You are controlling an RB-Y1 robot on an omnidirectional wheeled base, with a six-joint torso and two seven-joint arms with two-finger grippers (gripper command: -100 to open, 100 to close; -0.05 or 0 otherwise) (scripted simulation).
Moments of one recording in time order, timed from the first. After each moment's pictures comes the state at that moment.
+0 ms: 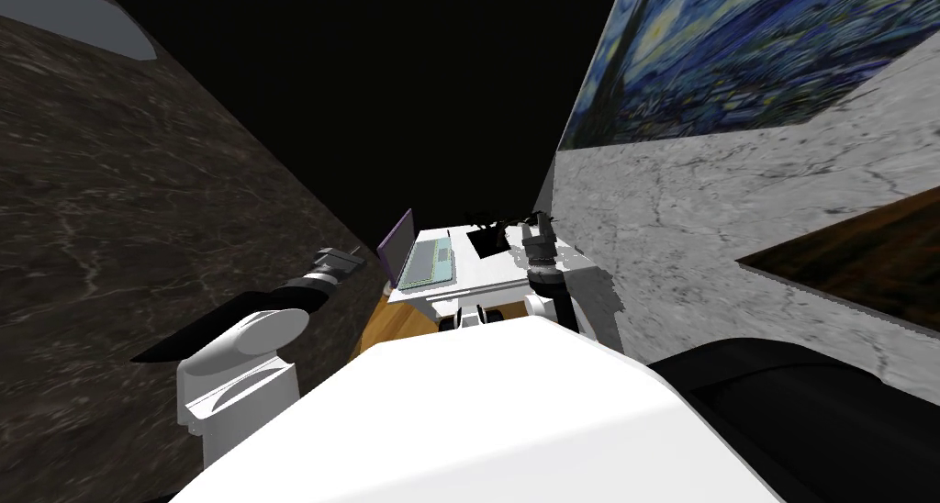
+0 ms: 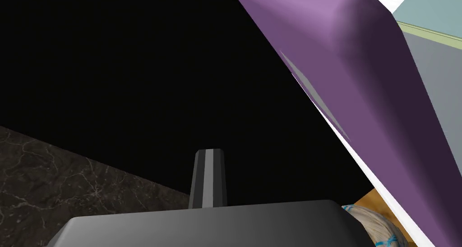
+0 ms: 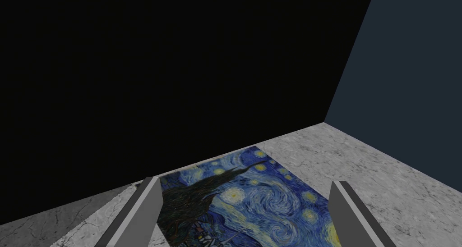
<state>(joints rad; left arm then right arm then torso) 0.20 0.29 0.64 -2.33 0.87 0.81 0.31 0.51 -0.03 0.05 -2.35 0.08 -0.45 -0.01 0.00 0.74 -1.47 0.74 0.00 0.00</state>
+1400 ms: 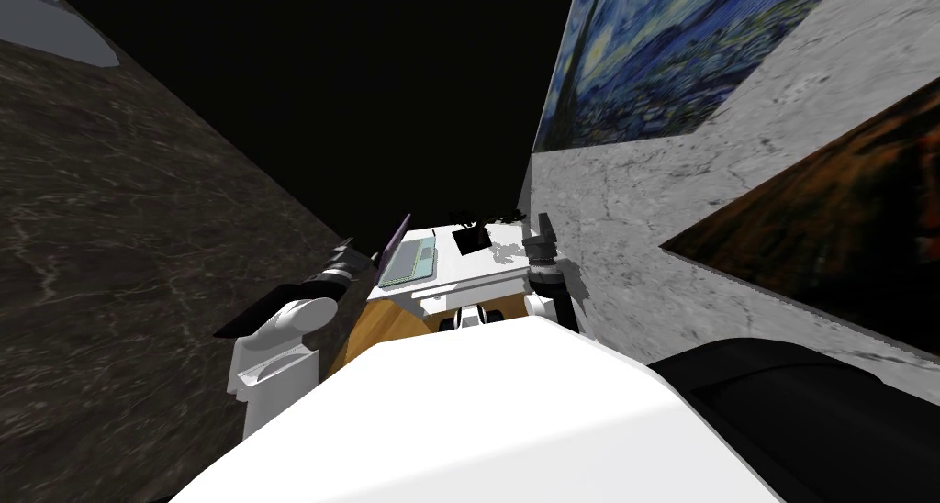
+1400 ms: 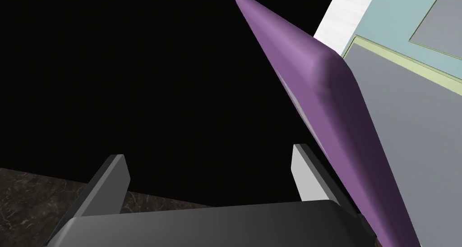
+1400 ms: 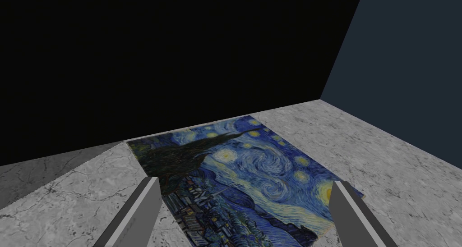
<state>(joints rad) 0.18 0.30 0.52 -2.23 0.72 0.65 0.13 0.51 -0.04 0.05 -2.35 0.08 -0.45 -0.01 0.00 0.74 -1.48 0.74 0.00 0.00</state>
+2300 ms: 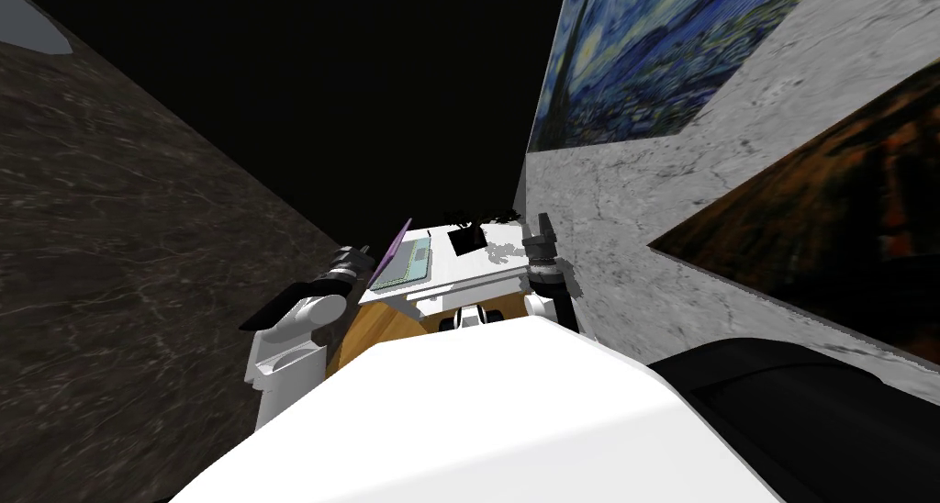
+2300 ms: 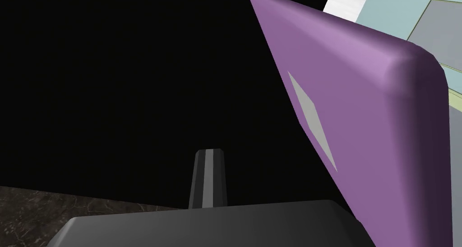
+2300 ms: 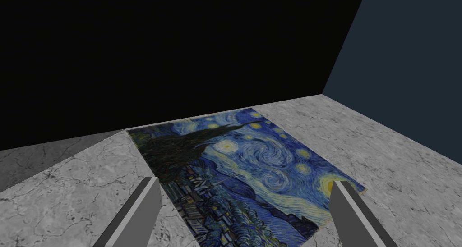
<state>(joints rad) 0.17 0.31 0.48 -2.16 0.67 0.57 0.07 0.51 -0.04 0.05 -2.35 0.08 -0.45 -0.01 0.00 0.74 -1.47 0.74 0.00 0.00</state>
